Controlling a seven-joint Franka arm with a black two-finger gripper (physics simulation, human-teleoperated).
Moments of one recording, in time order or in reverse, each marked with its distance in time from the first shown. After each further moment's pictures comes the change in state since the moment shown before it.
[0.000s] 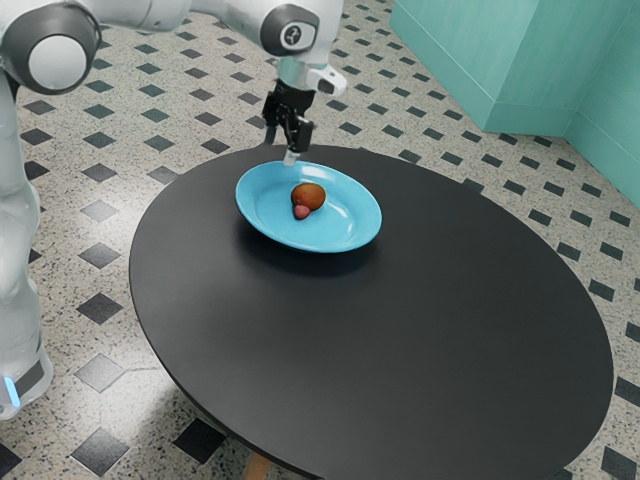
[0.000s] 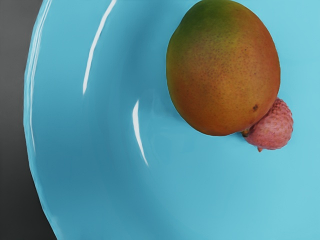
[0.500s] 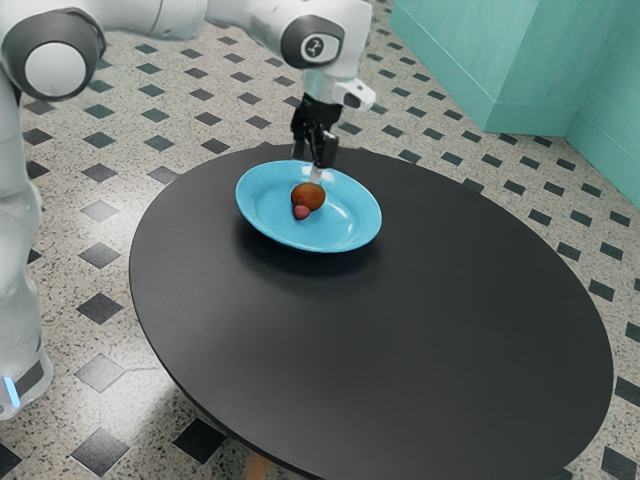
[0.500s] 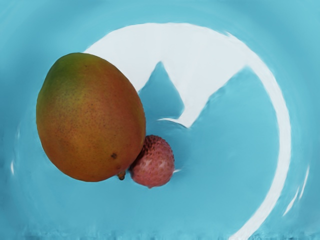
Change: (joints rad) arm -0.051 0.028 -0.086 0.048 -0.029 0.022 -0.012
